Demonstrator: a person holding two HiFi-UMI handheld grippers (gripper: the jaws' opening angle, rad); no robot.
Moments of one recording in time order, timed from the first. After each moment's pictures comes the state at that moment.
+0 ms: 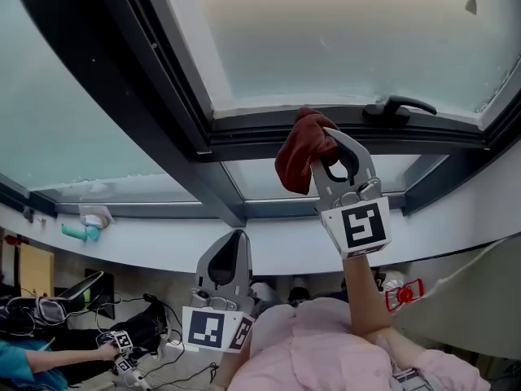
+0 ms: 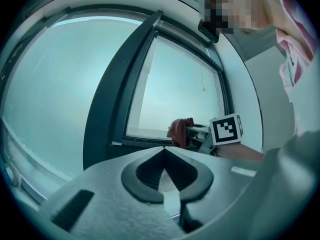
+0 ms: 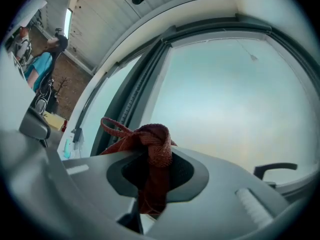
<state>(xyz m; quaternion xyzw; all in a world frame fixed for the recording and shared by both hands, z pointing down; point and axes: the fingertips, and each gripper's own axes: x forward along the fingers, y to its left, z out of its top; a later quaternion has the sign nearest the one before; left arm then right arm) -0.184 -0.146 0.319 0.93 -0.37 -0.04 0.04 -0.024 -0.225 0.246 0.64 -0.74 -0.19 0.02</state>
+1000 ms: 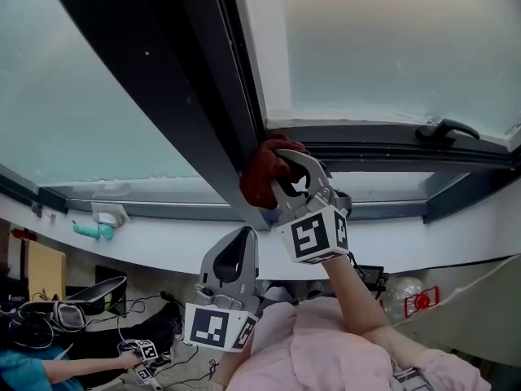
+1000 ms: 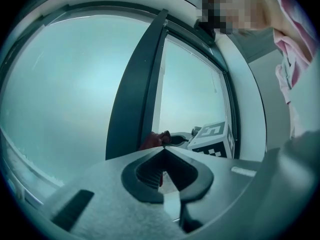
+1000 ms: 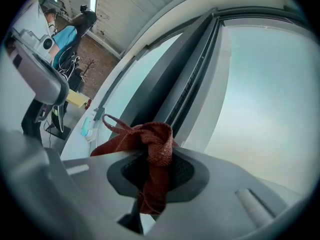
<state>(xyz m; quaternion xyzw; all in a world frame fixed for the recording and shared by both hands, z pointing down) -0.250 -0.222 0.307 0.93 -0.37 -0.03 0.04 -0.181 -0.331 0.307 0.56 -0.78 -0.21 0.18</state>
